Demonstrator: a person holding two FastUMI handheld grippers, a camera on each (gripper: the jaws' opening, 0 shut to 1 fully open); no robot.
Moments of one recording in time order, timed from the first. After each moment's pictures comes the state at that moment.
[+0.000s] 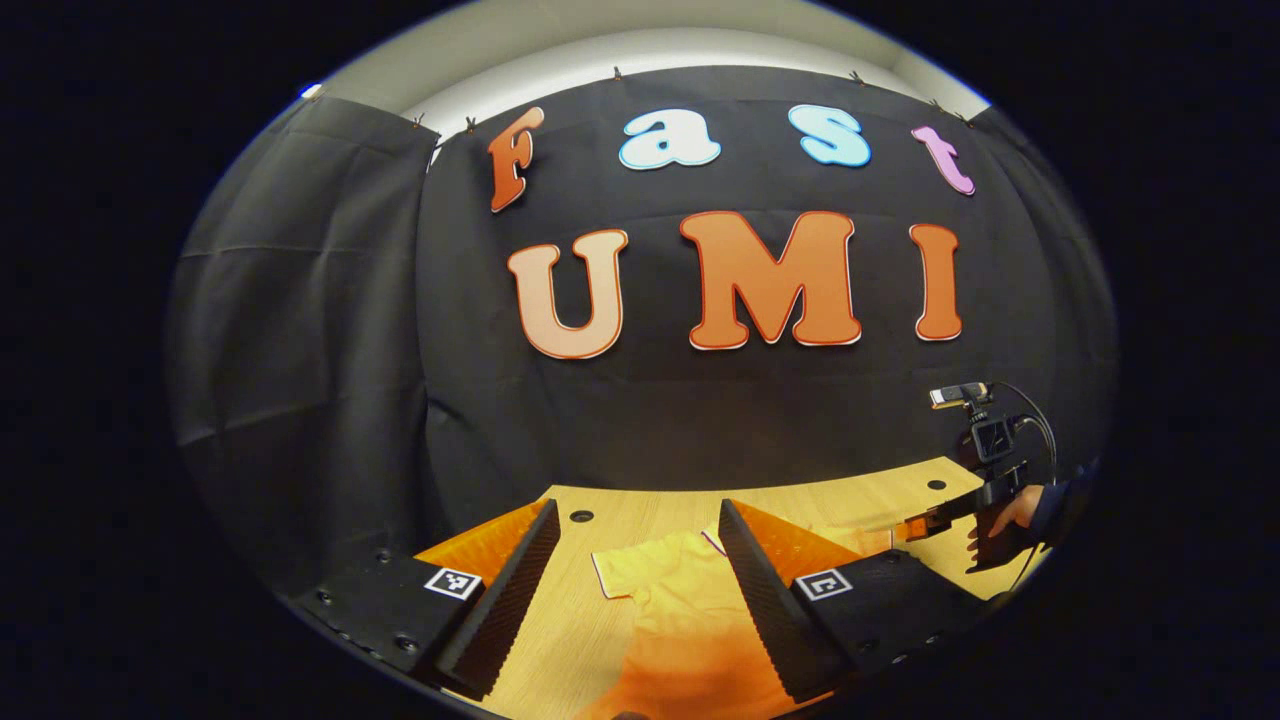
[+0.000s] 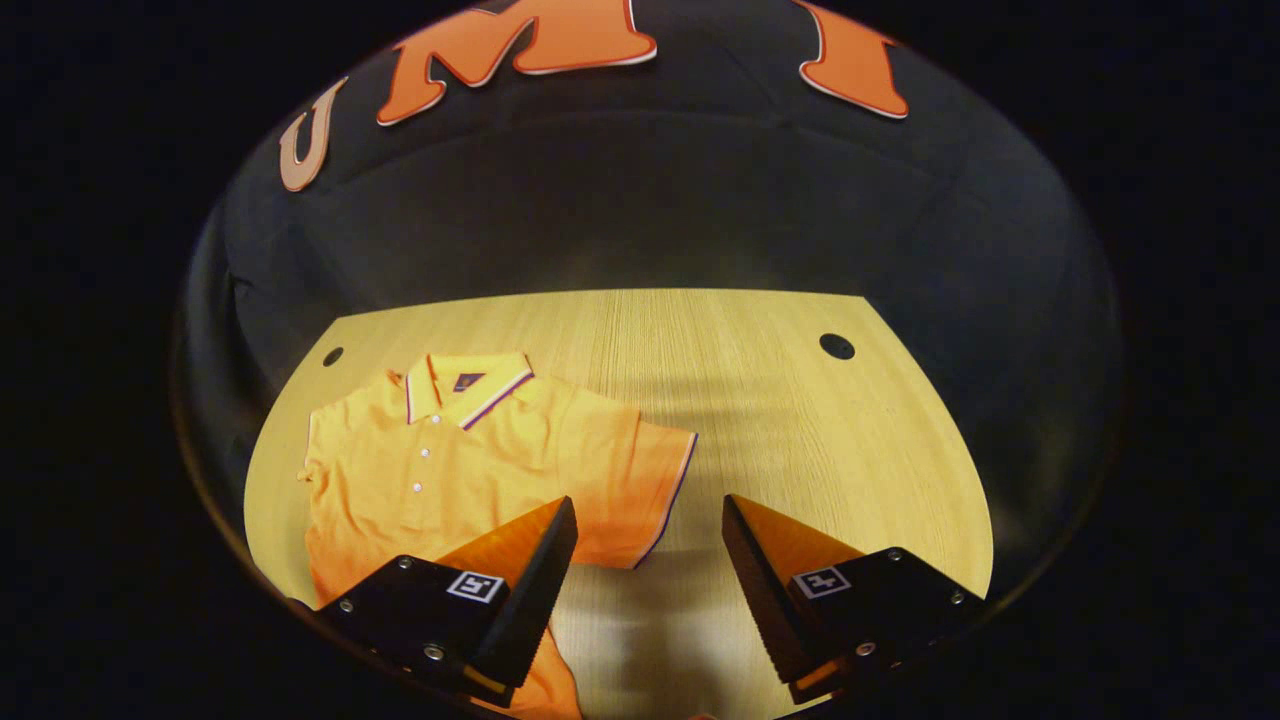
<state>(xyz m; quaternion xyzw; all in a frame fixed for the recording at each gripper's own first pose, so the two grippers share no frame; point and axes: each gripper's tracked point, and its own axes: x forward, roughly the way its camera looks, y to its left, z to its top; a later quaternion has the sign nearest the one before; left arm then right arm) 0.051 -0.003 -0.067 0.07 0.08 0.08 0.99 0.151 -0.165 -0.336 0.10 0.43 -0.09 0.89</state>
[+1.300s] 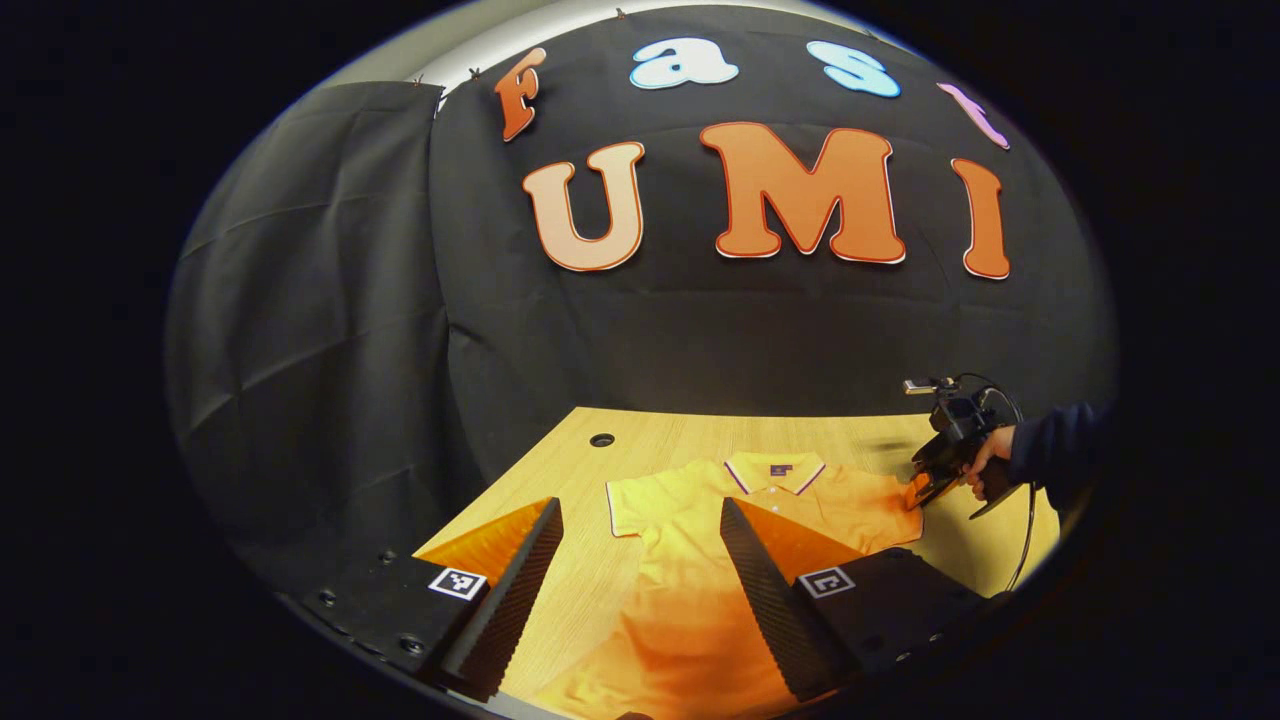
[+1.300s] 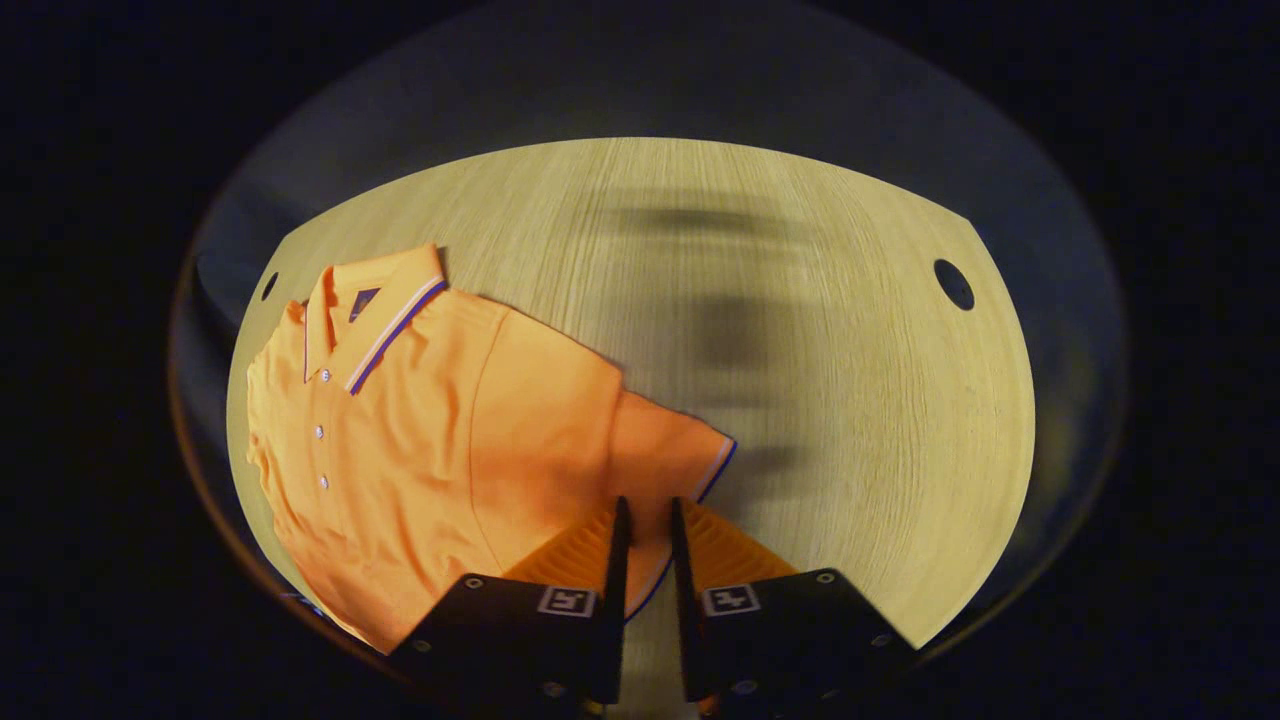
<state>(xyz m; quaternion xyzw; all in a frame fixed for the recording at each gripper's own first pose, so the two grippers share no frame) 0.066 -0.009 -0.128 0.06 0.19 0.14 0.97 0.206 -0.170 -0.440 0.08 0.62 -0.02 0.78</state>
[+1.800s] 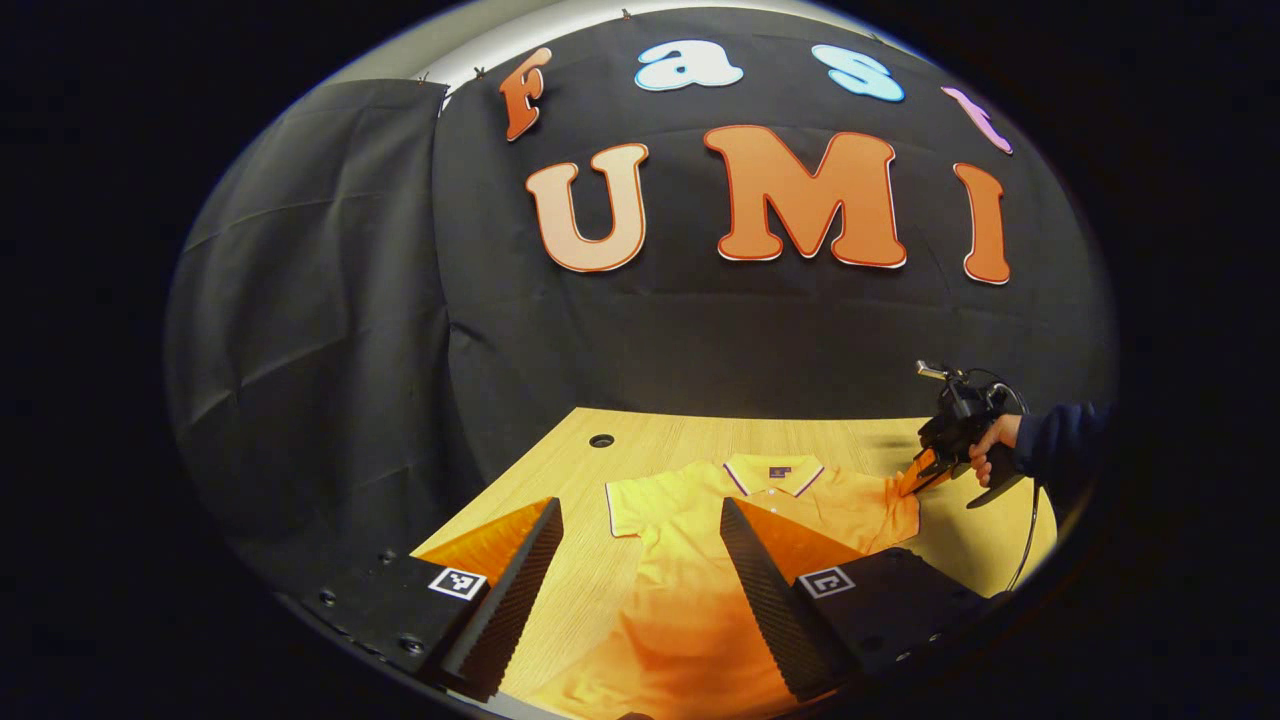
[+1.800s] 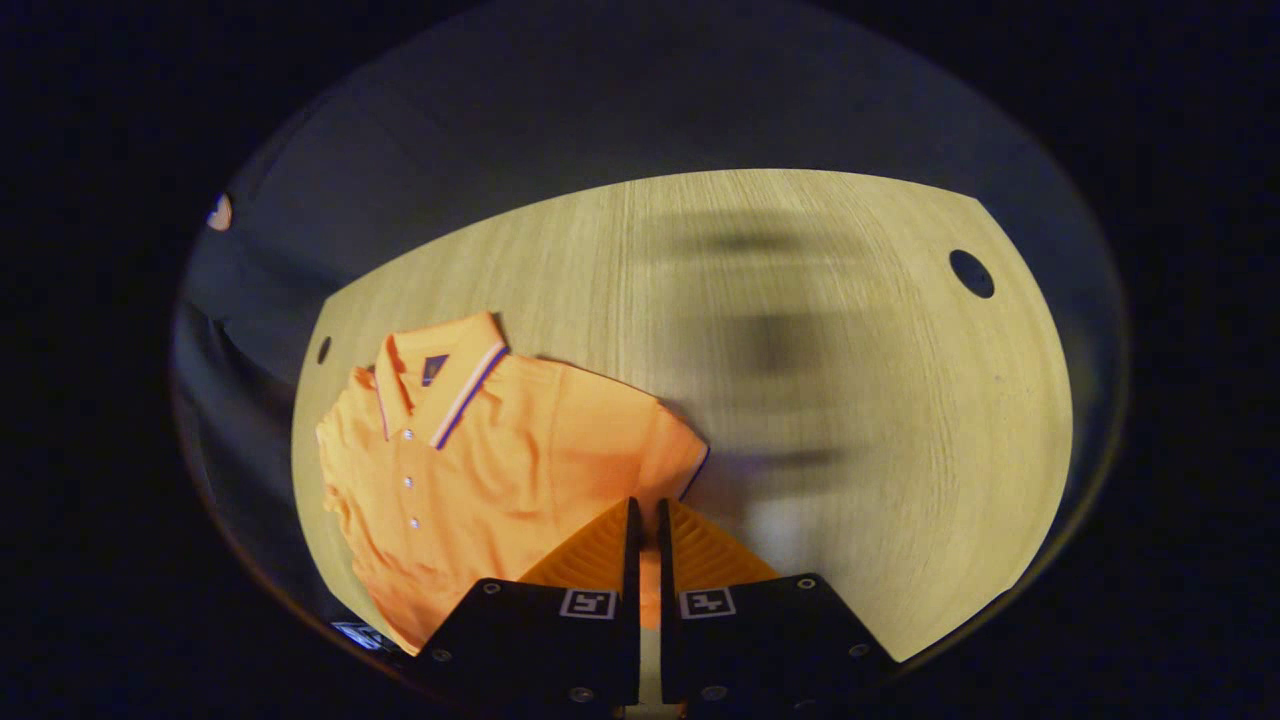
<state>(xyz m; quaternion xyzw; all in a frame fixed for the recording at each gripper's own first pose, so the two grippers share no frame) 0.065 -0.008 -0.129 0.05 0.19 0.14 0.97 0.234 -0.143 -0.398 0.21 0.58 0.01 0.79</state>
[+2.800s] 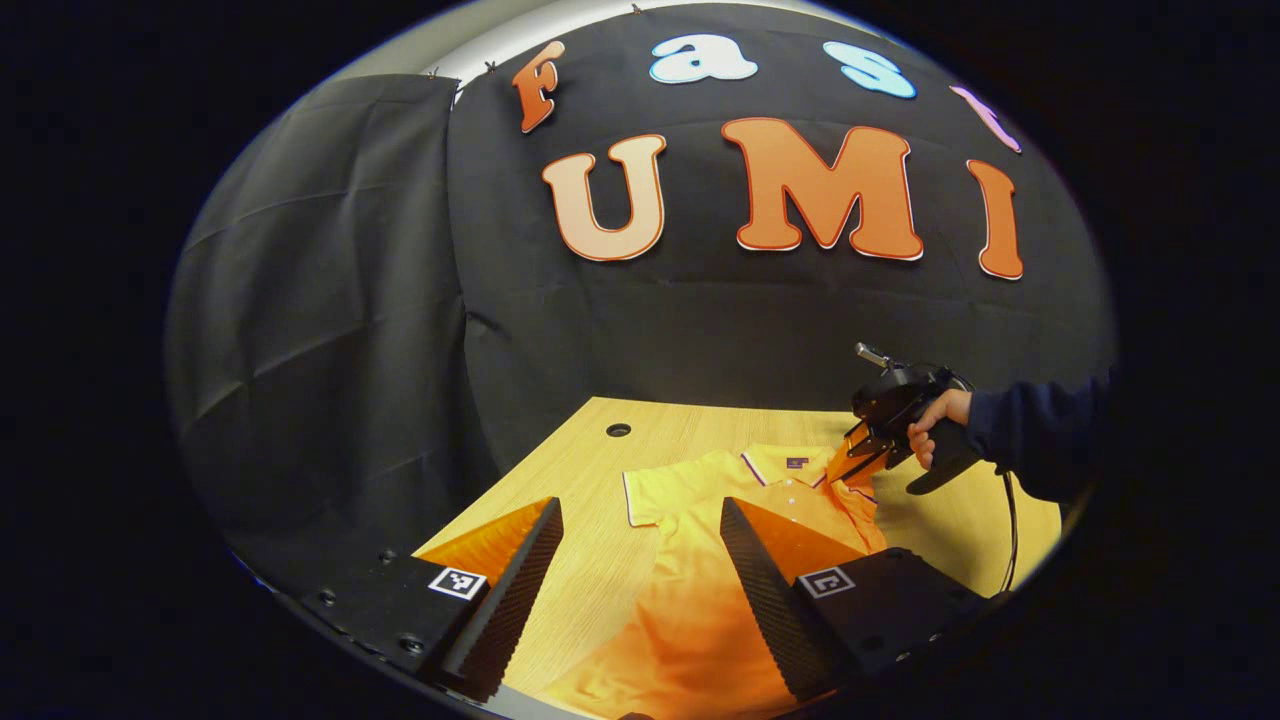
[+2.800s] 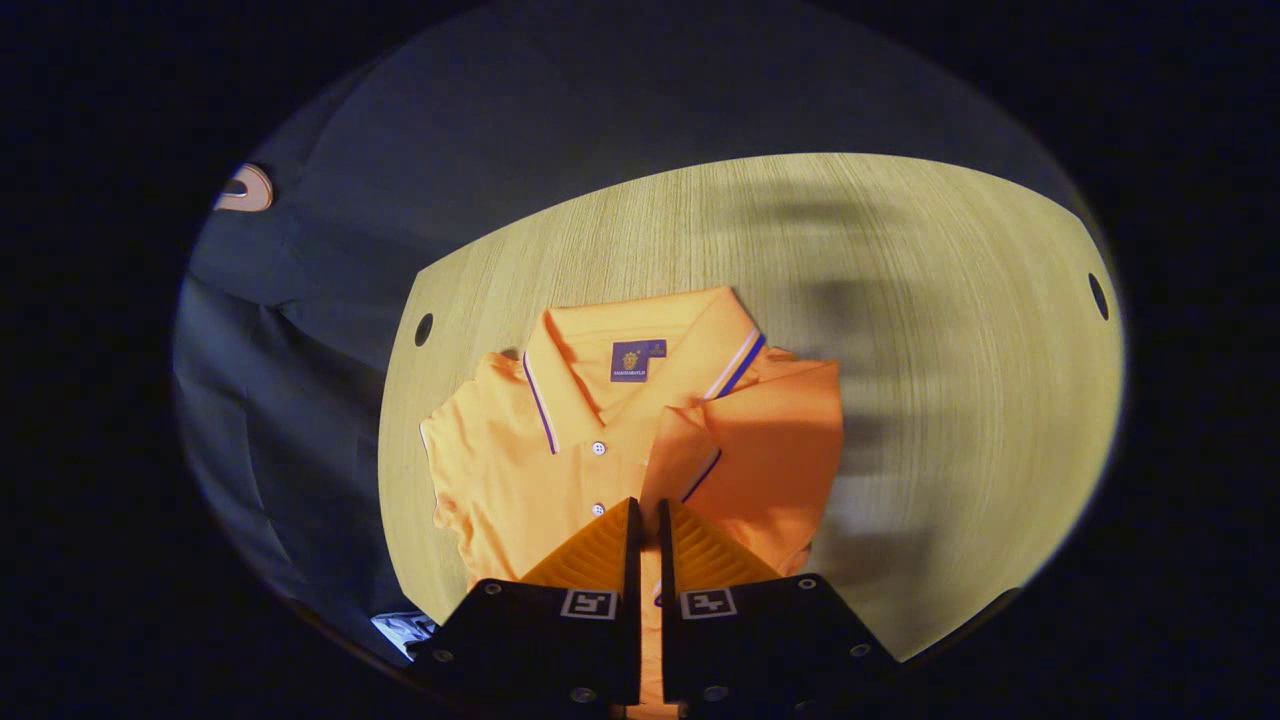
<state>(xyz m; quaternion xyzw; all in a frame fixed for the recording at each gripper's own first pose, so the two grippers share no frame) 0.053 0.008 -0.140 0.05 0.20 0.16 0.96 0.278 0.013 -0.376 0.25 0.60 0.12 0.75</state>
